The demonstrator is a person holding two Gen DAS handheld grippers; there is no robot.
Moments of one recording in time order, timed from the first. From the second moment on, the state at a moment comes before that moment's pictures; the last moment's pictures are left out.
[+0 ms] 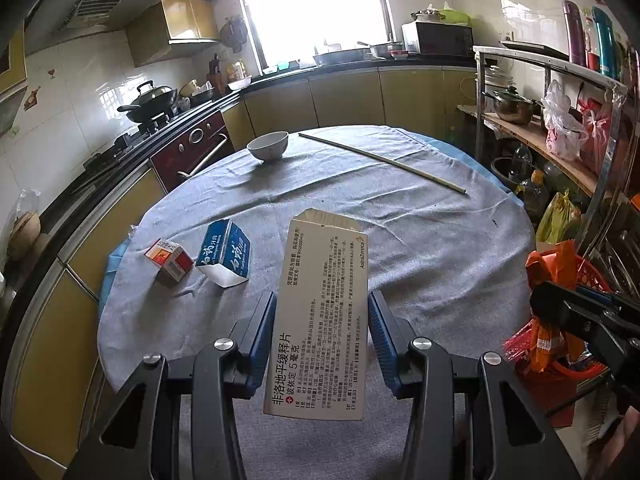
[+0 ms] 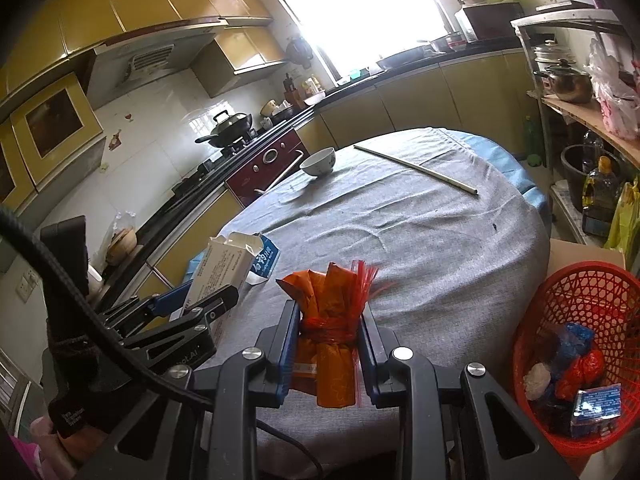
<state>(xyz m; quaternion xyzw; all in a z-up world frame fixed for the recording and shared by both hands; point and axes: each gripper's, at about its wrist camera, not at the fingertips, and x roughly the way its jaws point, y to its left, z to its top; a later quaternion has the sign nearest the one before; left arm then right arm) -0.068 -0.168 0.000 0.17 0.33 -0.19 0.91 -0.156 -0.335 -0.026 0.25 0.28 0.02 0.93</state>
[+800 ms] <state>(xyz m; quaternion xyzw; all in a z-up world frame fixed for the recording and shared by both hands) -0.068 -0.168 0.000 0.17 0.33 -0.19 0.91 -0.157 -0.333 -0.025 0.25 0.28 0.02 0.93</state>
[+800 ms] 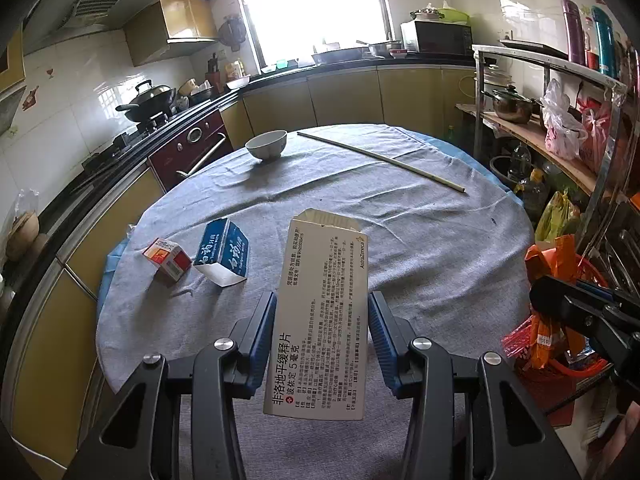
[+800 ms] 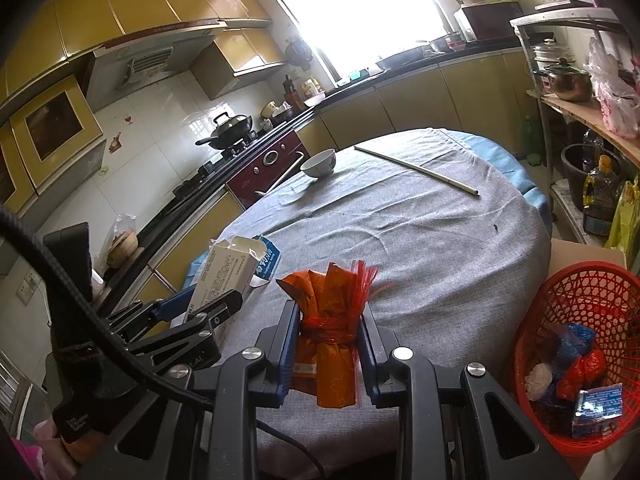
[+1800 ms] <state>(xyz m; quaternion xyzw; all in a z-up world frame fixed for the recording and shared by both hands) -0.066 -0.168 -0.002 0.17 0.33 -0.19 0.91 -0.154 -0.332 -0.025 0.25 0.28 0.02 0.93</state>
